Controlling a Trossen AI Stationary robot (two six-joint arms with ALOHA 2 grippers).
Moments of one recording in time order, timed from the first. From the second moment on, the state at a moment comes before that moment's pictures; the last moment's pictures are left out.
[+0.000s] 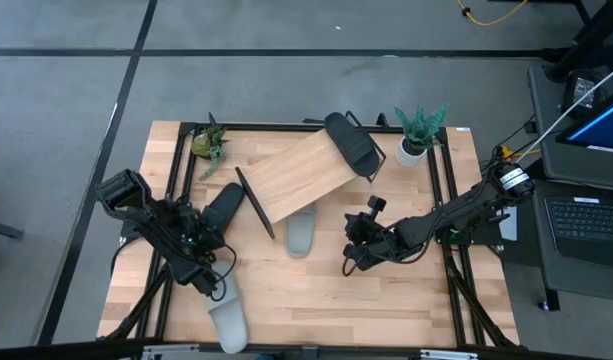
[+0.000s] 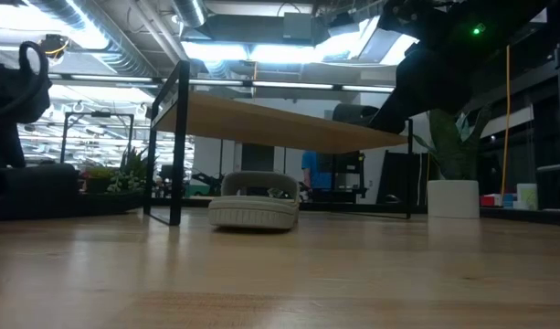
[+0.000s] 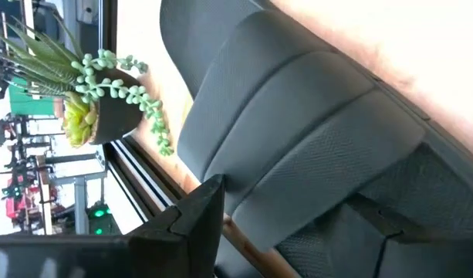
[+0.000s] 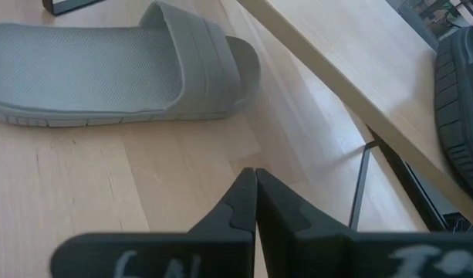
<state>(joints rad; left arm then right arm) -0.85 1.67 0.71 -1.29 -0.54 -1.27 0.43 1.57 0.94 -0.49 0.90 0.46</state>
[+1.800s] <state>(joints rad) -0.88 1.65 1.25 -1.57 -0.24 -1.46 0.43 1.58 0.94 -0.35 0.89 0.30</state>
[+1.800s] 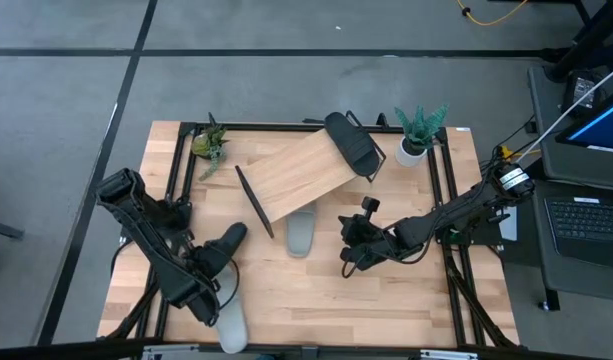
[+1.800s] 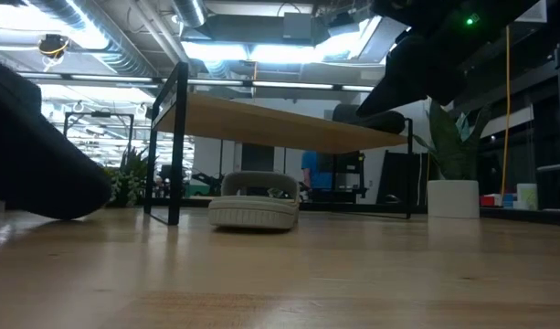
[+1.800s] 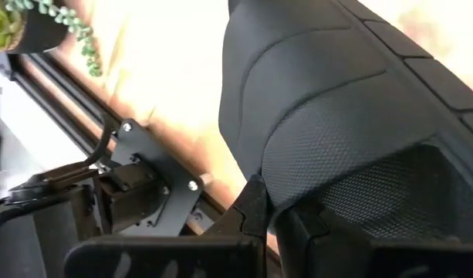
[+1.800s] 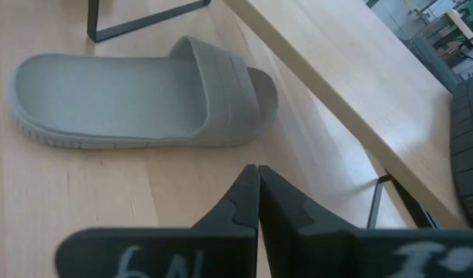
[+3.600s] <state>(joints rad) -0.67 1.65 1.56 -1.38 -1.12 -0.77 0.44 1.58 0.94 -0.25 0.87 0.28</state>
